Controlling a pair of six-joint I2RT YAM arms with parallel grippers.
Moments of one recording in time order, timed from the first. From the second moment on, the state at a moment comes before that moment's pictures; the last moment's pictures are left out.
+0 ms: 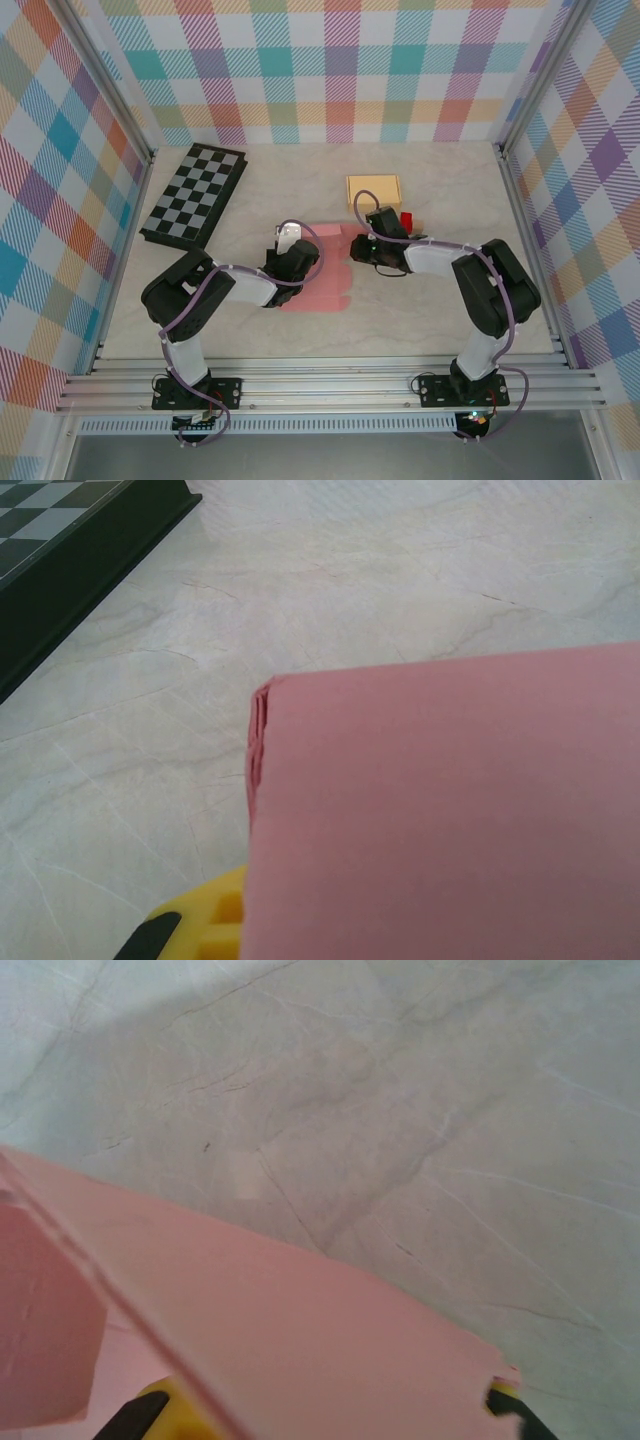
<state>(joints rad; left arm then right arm) -0.76 1.82 0.75 0.39 -0.81 -0.35 0.53 1.74 0.90 -0.02 -0.17 0.65</state>
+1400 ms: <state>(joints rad) -0.76 1.82 0.76 0.36 -0.83 -0.37 0.65 1.94 1.11 -0.06 -0.08 0.79</state>
